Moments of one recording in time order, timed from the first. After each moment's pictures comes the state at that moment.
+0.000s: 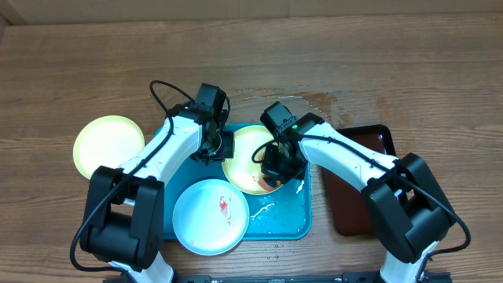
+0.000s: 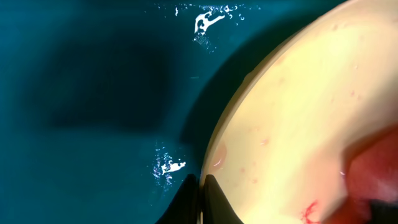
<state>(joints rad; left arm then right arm) -0.30 1.81 1.16 -0.79 0.13 -0.28 0.64 1.93 1.27 -0.87 -0.26 0.87</state>
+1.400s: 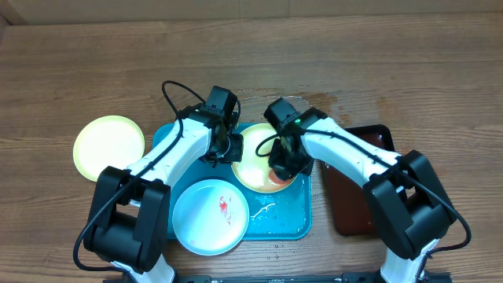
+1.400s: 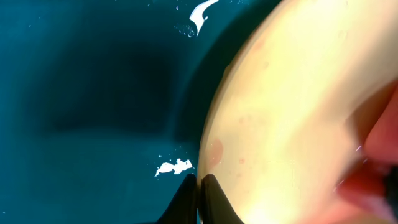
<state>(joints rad) -0.36 1.81 1.16 -0.78 0.14 -0.28 0.60 1.94 1.29 -0.87 -0.13 0.91</state>
